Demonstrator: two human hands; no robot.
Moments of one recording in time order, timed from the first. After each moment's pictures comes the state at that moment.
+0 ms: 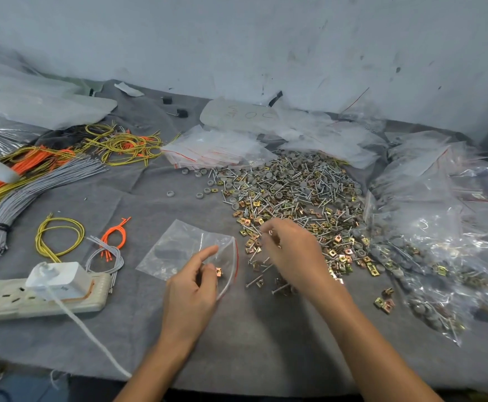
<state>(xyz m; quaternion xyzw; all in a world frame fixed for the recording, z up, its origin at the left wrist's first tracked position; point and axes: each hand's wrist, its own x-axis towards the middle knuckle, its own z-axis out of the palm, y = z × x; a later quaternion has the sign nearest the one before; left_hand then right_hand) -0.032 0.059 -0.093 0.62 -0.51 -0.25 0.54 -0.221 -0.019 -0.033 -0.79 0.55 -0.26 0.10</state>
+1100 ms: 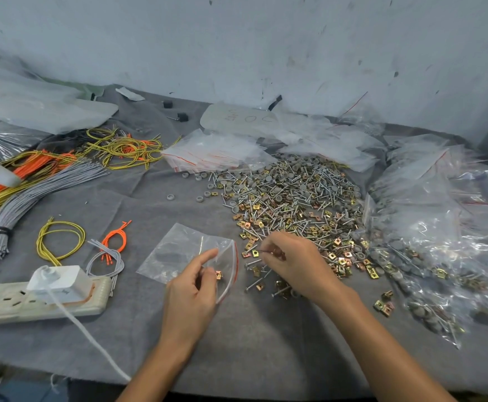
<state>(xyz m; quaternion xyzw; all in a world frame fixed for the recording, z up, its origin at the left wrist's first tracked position) -0.031 0.060 -0.093 0.61 -0.51 -0.27 0.55 -0.240 -0.018 -0.039 -0.83 0.48 -0.23 0.19</state>
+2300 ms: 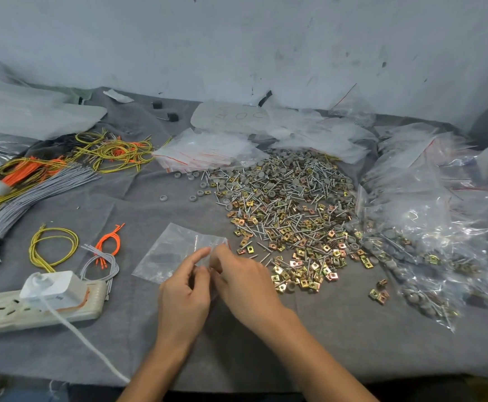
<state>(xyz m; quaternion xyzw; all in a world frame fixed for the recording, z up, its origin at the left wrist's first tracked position) -0.029 0.060 -0.094 0.62 -0.50 -0.26 0.54 -0.160 0.032 -0.055 -0.83 0.46 -0.26 0.16</state>
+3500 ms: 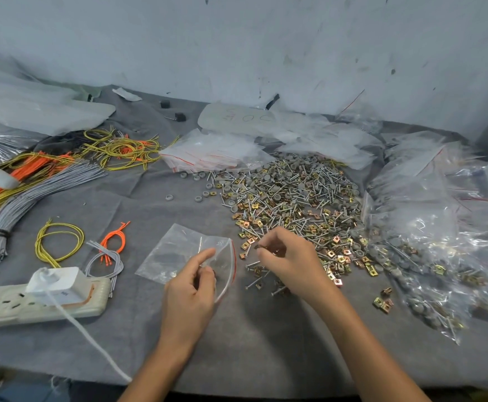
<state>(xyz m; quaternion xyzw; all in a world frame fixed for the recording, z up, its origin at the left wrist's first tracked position) -0.030 0.060 -0.095 0.61 -0.50 -0.26 0.55 -0.226 -0.003 -0.032 -0.71 0.52 -0.34 0.34</state>
